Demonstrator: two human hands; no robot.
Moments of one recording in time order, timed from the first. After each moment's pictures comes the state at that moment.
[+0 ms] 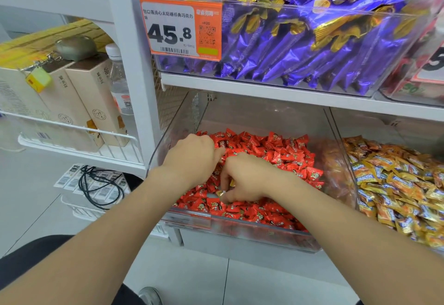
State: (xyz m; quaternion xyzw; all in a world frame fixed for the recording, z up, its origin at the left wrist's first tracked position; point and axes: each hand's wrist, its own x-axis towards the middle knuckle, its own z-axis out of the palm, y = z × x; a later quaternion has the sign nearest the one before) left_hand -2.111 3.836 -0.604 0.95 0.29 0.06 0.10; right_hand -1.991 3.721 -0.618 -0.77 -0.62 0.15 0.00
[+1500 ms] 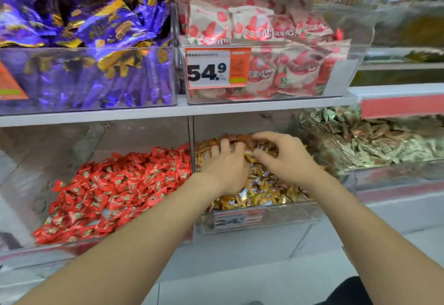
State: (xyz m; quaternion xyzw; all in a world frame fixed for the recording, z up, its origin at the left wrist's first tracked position) left_hand -1.928 3.581 -0.587 0.99 0.08 -0.02 0.11; right_hand -1.844 3.418 -0.571 -0.89 -0.36 -0.06 0.27
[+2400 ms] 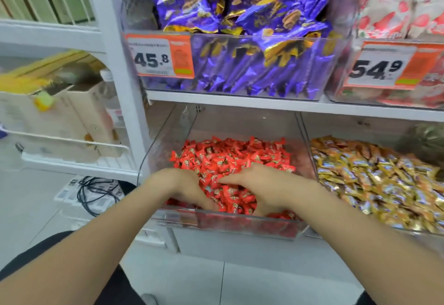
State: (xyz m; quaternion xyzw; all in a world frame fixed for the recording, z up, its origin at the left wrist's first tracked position) left_hand -2.125 3.806 -0.581 0.89 0.32 -0.29 0.14; right_hand -1.974 3.645 -0.601 -0.75 -0.65 0.11 -0.11
